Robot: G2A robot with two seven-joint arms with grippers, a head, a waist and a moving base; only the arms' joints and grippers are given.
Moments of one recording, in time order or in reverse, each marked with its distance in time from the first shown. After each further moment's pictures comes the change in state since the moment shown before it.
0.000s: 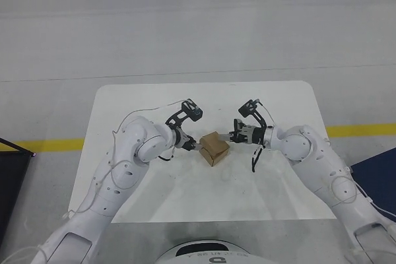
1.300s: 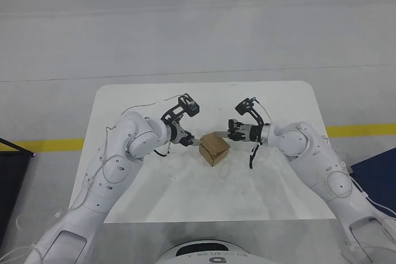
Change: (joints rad) left arm -0.022 0.034 -0.024 0.007 -0.072 -0.066 0.051; right arm 0.046 -0.027 -0.022 0.054 0.012 0.014 0.043
